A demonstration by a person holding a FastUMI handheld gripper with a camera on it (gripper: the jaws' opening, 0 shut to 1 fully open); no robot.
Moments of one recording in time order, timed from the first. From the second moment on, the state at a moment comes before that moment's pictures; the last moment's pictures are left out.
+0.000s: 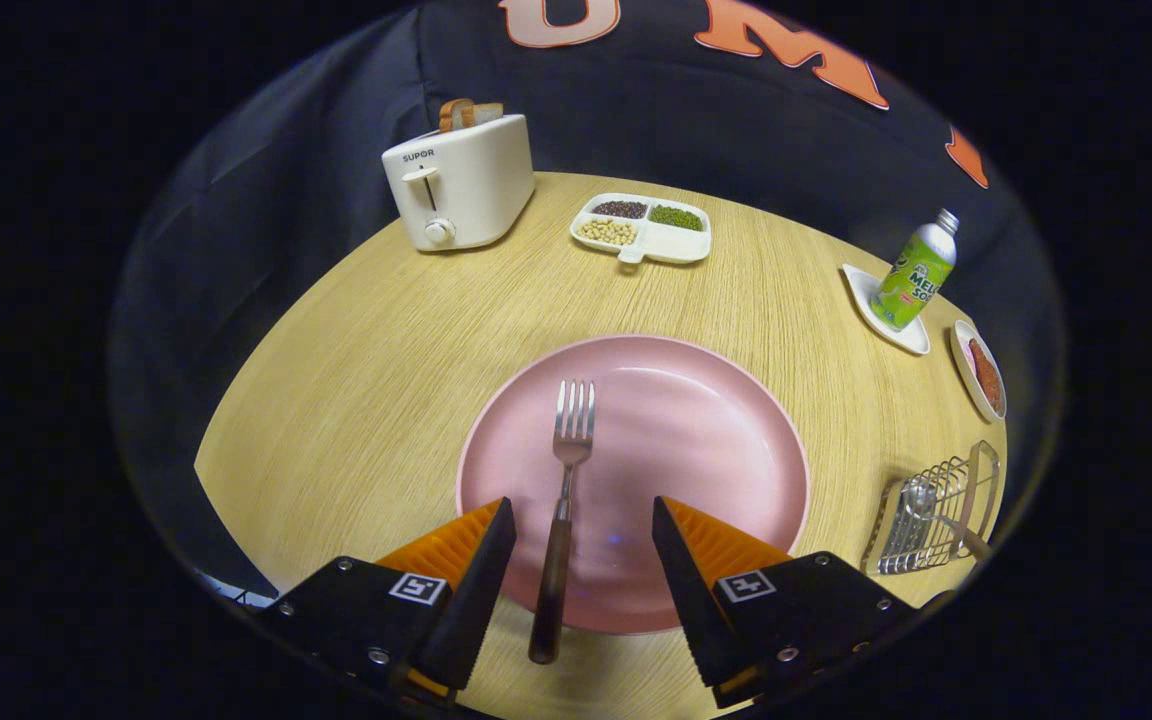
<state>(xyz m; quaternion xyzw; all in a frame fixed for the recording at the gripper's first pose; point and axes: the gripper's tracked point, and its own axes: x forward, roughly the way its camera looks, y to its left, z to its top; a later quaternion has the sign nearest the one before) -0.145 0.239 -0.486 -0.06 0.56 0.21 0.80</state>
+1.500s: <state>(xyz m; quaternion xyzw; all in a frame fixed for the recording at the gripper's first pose) -0.108 0.164 -0.425 0.03 0.51 0.14 0.85</state>
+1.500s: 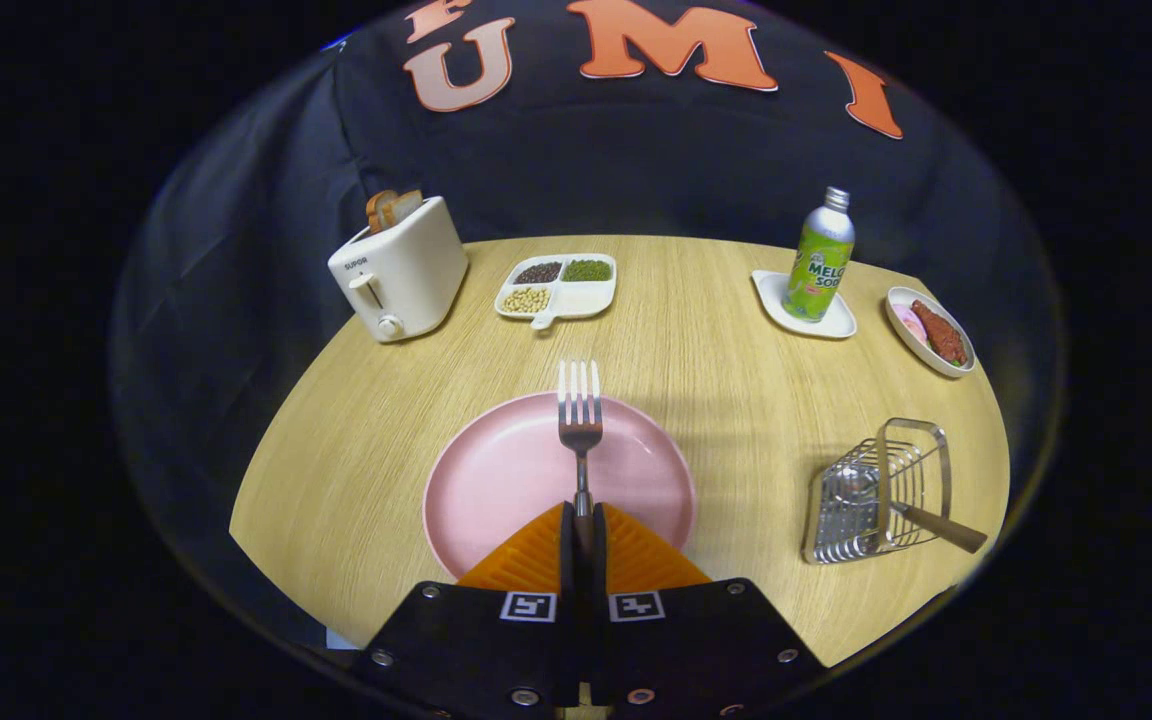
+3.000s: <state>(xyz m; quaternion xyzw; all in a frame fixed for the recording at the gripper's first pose) -0.130 -0.049 -0.384 -0.07 0.62 0.04 0.78</state>
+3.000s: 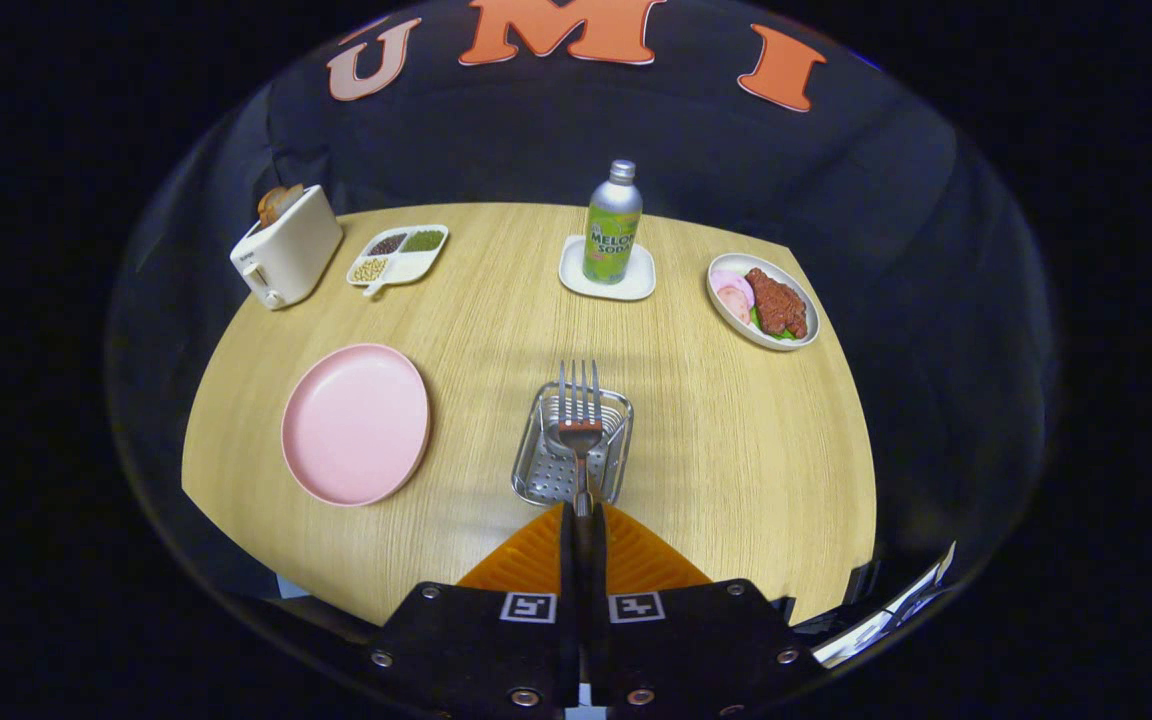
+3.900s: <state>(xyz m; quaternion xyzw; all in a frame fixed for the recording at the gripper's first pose) -0.119 -0.053 -0.393 -0.17 0.70 0.10 0.69</state>
